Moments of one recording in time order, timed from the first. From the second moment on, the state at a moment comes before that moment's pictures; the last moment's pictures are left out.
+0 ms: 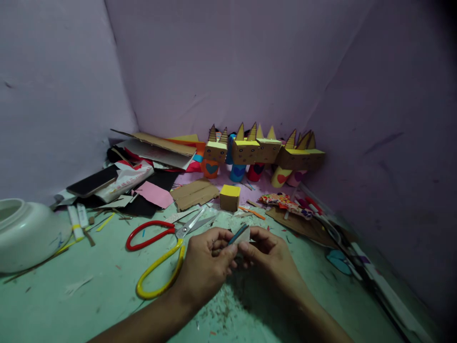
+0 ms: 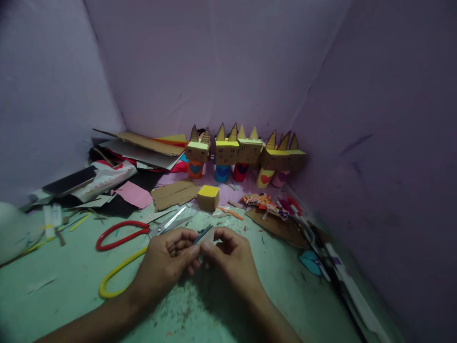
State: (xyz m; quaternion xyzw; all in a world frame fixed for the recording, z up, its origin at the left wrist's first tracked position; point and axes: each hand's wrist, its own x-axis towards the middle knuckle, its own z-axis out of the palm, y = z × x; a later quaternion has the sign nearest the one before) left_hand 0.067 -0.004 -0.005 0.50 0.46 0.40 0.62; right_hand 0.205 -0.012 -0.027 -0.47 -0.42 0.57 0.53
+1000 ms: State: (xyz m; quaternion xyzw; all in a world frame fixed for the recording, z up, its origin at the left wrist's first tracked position) left_hand 0.063 -0.008 -0.005 0.55 0.40 0.40 0.62; right_hand 0.217 -0.012 -0.032 -0.39 -0.45 0.59 0.54
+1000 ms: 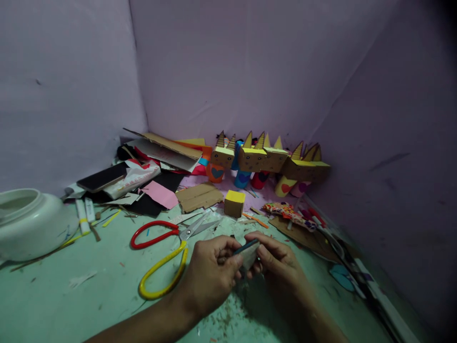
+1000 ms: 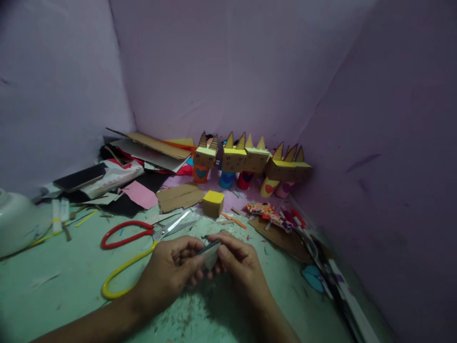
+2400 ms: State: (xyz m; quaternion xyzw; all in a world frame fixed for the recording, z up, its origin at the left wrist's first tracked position) left_hand 0.052 0.009 -0.005 0.60 0.44 0.36 0.56; right_hand 0.203 -0.017 -0.033 -0.50 -0.61 0.35 0.50
